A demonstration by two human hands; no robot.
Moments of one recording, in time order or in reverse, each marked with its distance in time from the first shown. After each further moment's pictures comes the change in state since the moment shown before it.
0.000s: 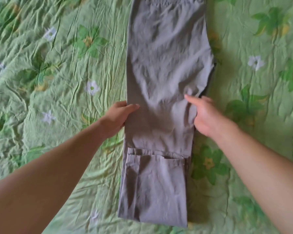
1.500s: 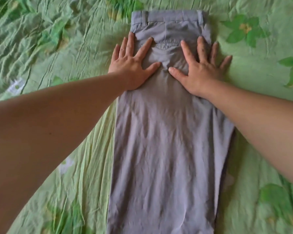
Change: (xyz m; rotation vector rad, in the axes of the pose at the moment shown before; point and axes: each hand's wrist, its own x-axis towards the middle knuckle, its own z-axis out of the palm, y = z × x) left_hand 0.266 0.219 0.030 1.549 0.408 0.636; right_hand 0.260 -0.167 0.092 -1.607 0.217 -0.781
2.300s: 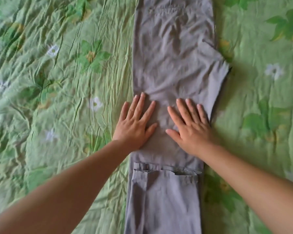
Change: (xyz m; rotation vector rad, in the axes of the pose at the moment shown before) left_hand -0.322 0.022 0.057 0.010 -0.080 0.163; right_hand -0.320 -0.025 0.047 -0.092 -0.062 -0.368
